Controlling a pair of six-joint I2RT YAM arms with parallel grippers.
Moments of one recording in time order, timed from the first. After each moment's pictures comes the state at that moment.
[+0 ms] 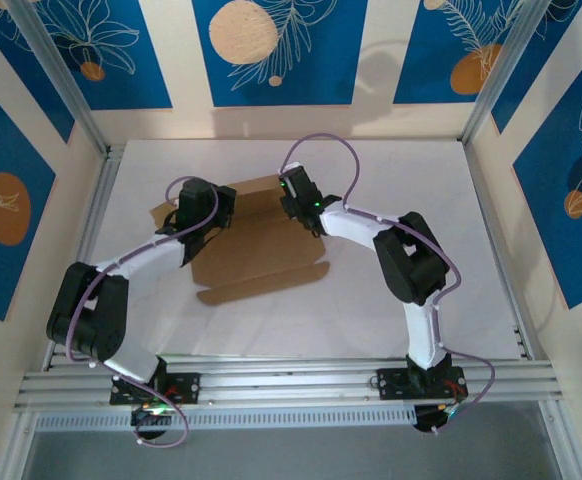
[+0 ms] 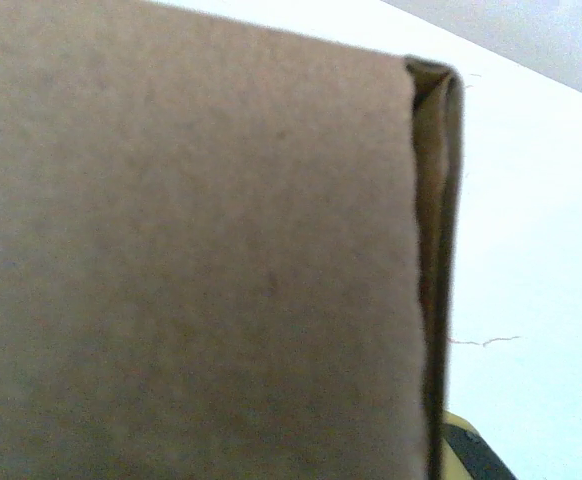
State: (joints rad) left arm -0.38 1.54 0.88 0.25 0.03 -1.52; right arm 0.64 2.04 1.46 -0.17 0.44 0.07
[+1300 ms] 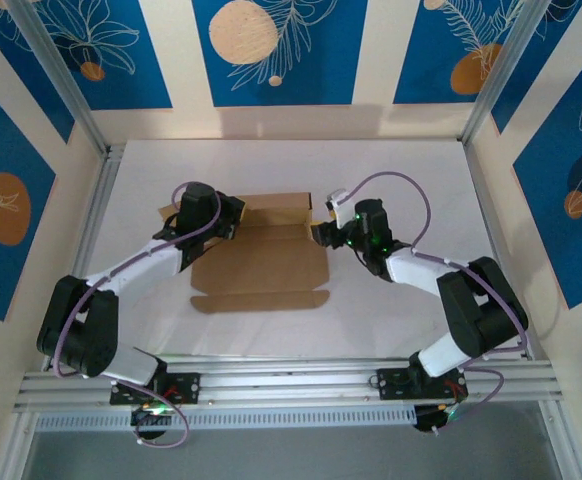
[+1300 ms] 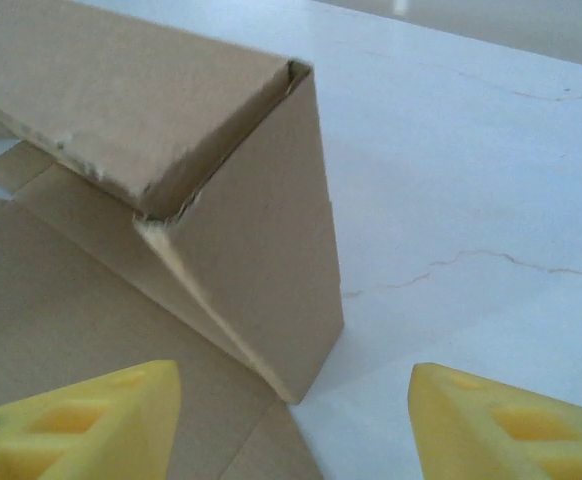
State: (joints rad) left arm -0.42 1.45 0.88 0.09 0.13 -1.50; right arm 0.43 1.52 0.68 0.38 -0.23 -0.02
